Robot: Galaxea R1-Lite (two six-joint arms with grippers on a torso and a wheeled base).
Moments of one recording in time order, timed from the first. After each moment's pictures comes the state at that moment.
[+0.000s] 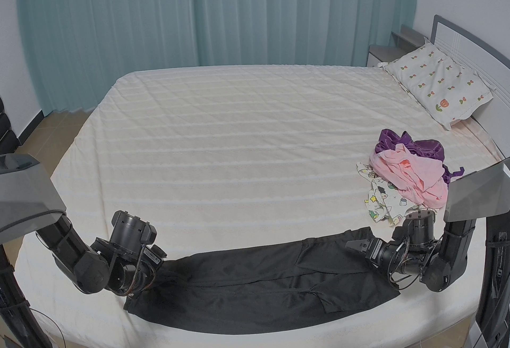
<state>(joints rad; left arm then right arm) -0.36 1.98 -0.47 -0.48 0.25 -1.29 0.23 2.33 -0.37 -1.32 0.19 0.71</state>
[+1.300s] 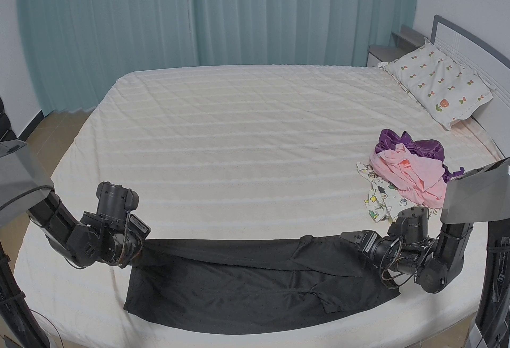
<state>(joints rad) -0.23 1.97 -0.61 -0.49 0.28 -1.14 0.30 2.29 -0.39 -1.32 0.10 0.86</state>
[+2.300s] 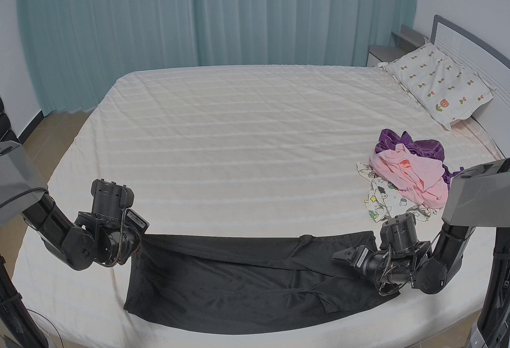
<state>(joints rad) -0.23 1.94 -0.57 -0.58 0.27 -1.15 0.41 2.21 -0.42 -1.00 0.05 0.94</state>
